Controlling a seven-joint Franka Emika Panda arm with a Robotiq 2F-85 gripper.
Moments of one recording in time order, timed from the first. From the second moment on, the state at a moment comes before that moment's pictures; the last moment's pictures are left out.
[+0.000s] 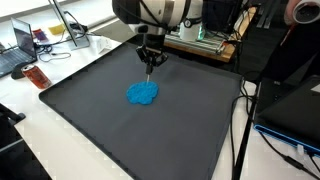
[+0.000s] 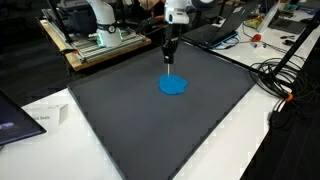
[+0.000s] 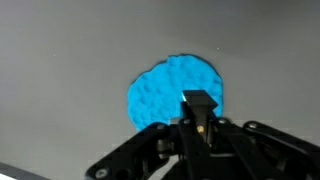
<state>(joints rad) -0.17 0.68 0.57 -1.71 2.38 4.05 -2.64</state>
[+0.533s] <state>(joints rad) -0.13 0.79 0.55 -1.60 2.39 4.11 -2.68</state>
